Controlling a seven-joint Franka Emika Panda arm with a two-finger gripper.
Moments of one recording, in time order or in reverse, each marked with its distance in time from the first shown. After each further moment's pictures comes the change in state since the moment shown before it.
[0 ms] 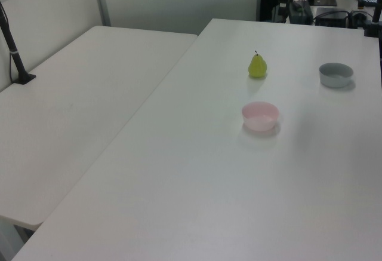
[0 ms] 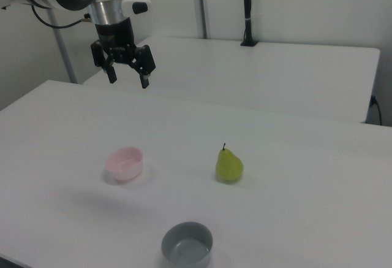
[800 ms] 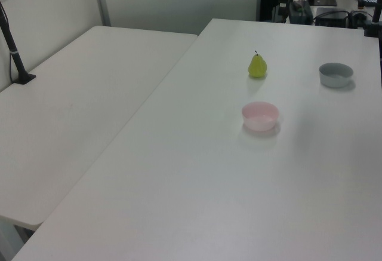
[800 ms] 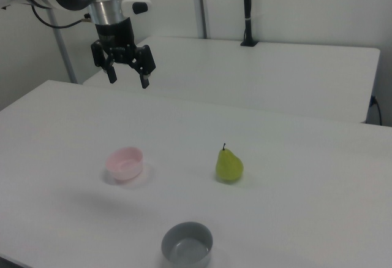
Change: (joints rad) arm 0.000 0.000 -0.001 0.000 0.000 0.000 0.000
